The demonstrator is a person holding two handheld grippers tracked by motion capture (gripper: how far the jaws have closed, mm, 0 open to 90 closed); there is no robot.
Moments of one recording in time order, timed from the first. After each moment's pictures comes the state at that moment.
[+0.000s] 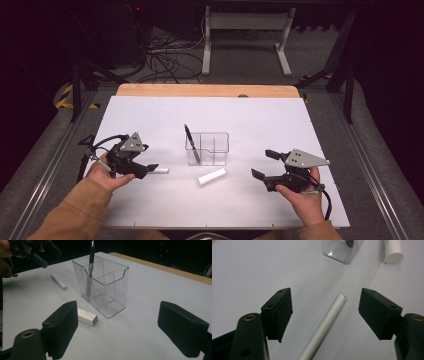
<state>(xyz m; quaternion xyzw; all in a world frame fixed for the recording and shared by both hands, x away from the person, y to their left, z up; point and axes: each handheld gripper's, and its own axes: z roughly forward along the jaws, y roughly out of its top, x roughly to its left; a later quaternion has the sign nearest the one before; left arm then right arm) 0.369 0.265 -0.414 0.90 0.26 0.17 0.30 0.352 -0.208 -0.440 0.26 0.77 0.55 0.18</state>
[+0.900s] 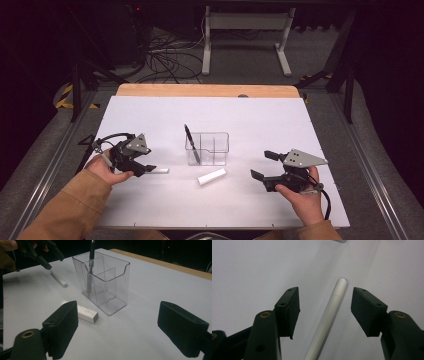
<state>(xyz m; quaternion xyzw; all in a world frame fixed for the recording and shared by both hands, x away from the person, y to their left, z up) 0.386 0.266 -0.421 0.94 0.19 0.14 0.24 0.353 -0.206 -0.442 0.26 0.78 0.55 0.17</state>
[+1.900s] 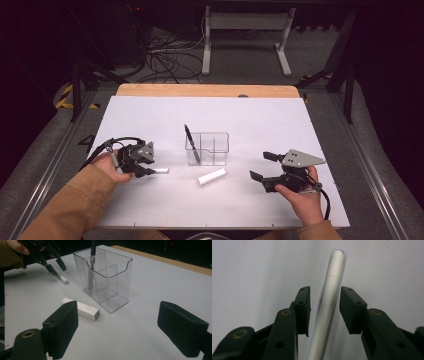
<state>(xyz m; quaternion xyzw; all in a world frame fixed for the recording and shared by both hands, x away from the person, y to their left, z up) 0.401 0.257 -0.447 0.98 0.12 0.10 0.15 0.354 -0.204 -0.444 0.26 0.79 0.54 0.16</state>
